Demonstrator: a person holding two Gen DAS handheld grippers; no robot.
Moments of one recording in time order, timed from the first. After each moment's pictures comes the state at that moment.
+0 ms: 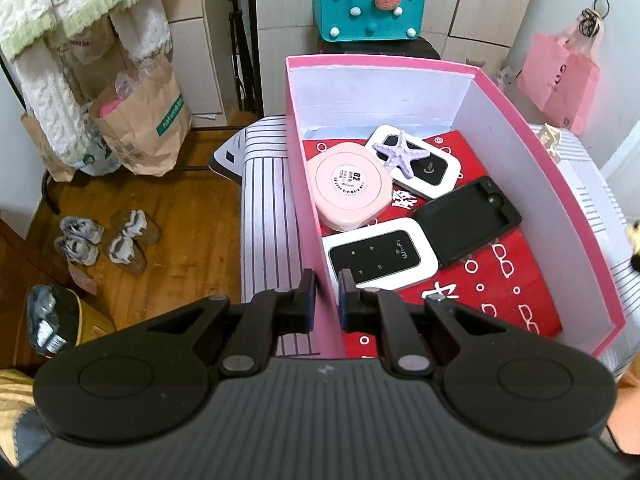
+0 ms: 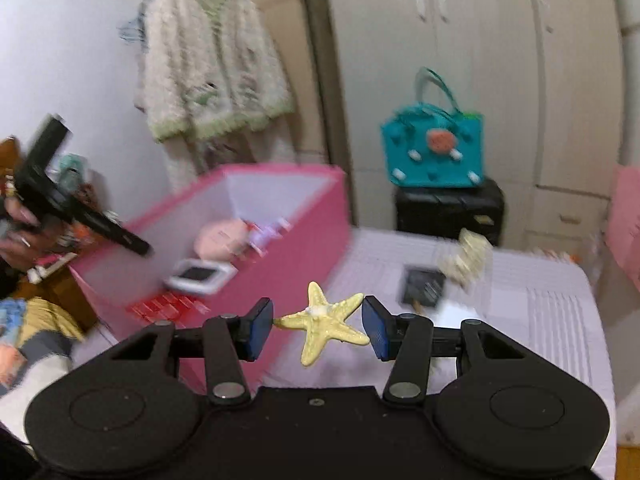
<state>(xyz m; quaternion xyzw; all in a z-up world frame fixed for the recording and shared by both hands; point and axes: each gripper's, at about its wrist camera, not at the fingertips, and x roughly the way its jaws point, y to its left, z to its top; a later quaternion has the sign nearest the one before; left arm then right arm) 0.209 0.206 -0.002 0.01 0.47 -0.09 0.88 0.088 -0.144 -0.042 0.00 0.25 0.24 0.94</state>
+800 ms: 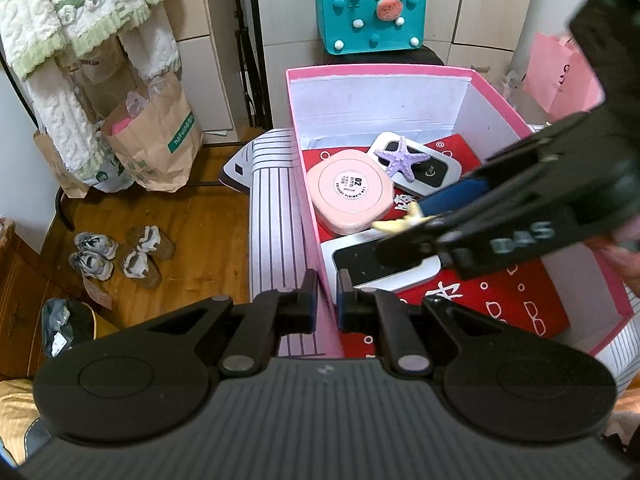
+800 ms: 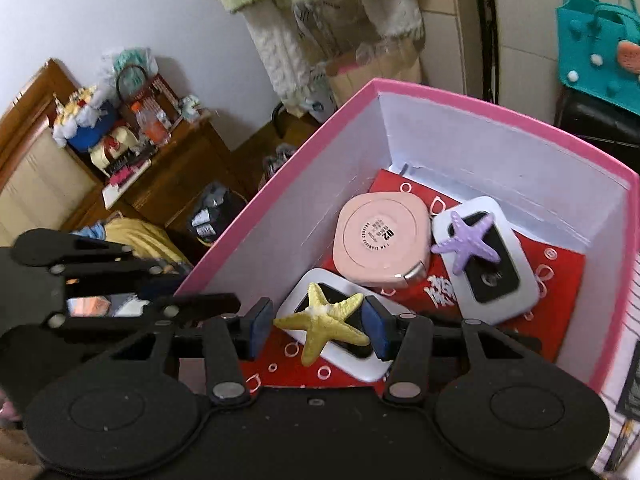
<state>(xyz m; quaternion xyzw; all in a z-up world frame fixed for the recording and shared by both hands) 0.195 0.200 0.000 0.03 0.45 -0.07 0.89 0.253 0.060 -0.049 -0.03 0.49 0.38 0.79</state>
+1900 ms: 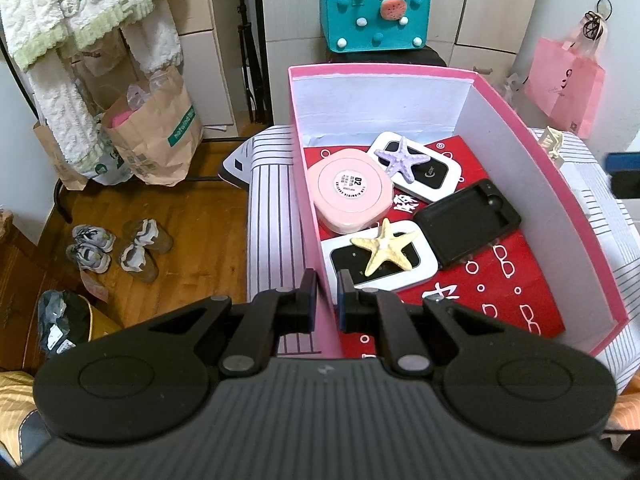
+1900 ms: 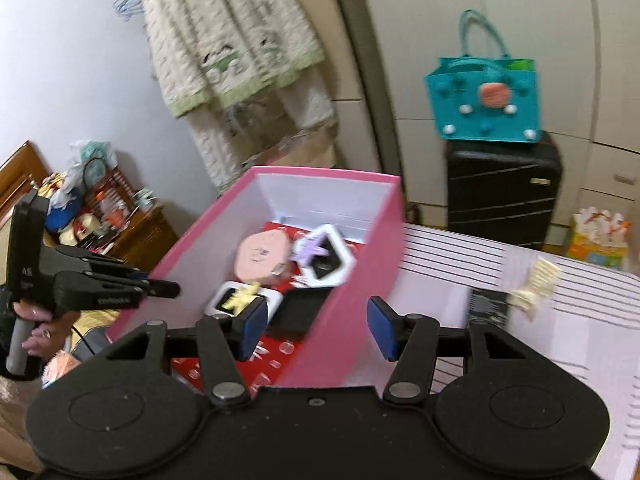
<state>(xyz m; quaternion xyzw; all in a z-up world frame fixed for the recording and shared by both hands) 0.197 0.200 0.002 0.02 0.46 -0.07 0.89 0.175 -0.117 0.000 0.04 0.37 0.29 0.88</state>
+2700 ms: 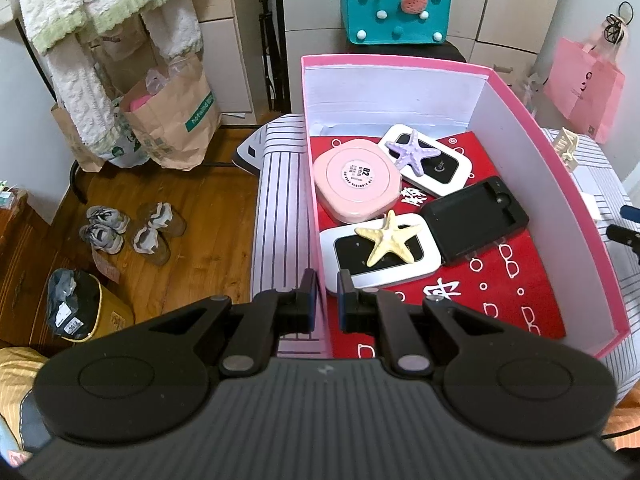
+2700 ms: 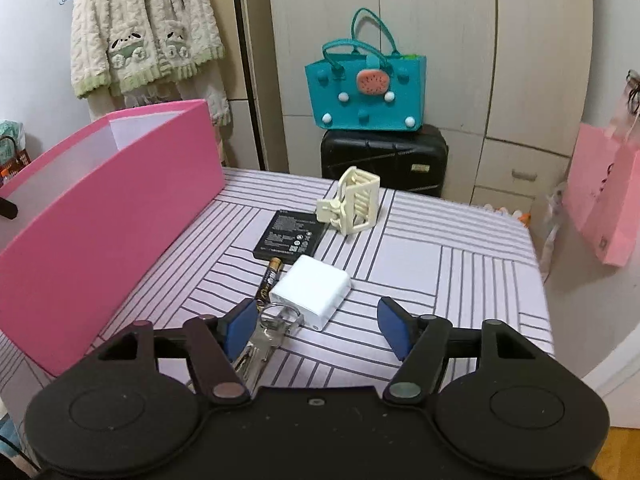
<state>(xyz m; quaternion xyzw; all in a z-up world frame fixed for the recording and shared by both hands) 0.192 0.193 0.004 0.01 0.47 -0.03 0.88 0.167 -0.217 -0.106 -0.02 0.33 0.17 0.93</state>
